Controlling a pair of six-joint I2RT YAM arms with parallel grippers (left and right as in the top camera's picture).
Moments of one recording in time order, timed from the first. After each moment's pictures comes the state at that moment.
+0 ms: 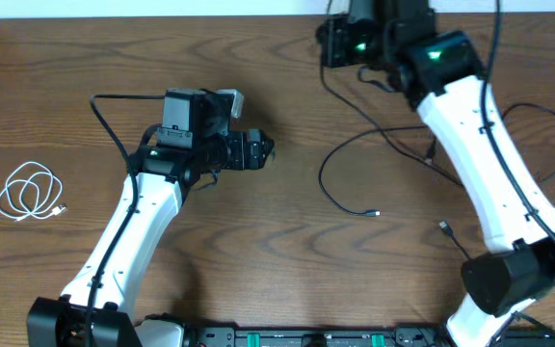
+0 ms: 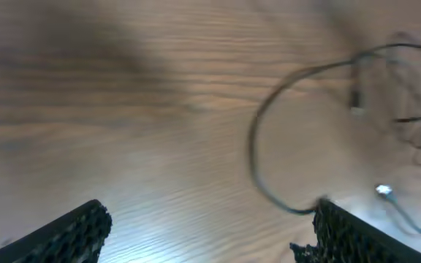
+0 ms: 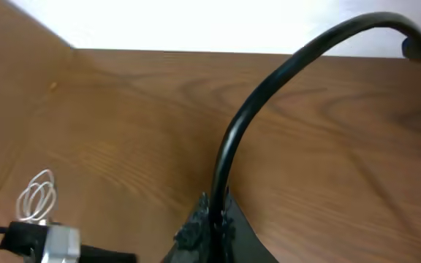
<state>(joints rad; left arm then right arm) -0.19 1.44 1.03 -0.50 0.47 -0.20 0.41 1.86 1.97 -0.74 -0.26 0.33</state>
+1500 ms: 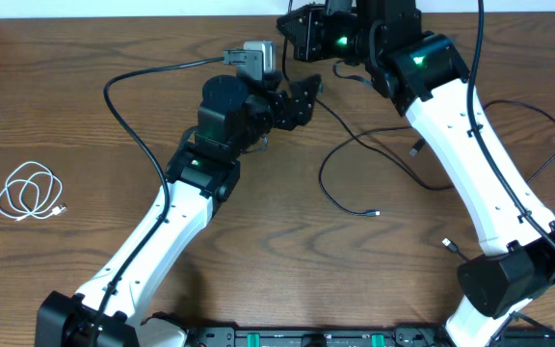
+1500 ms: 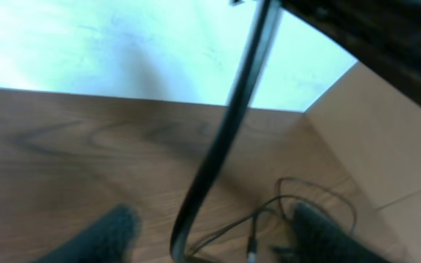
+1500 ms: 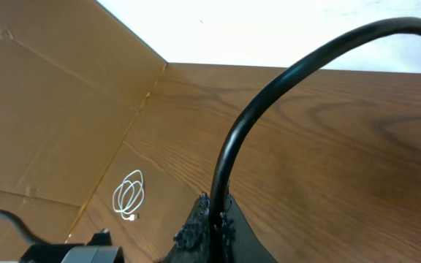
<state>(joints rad) -0.41 1.44 1.03 0.16 0.26 -0.49 0.45 1.86 1.97 -0.57 -0.46 0.46</state>
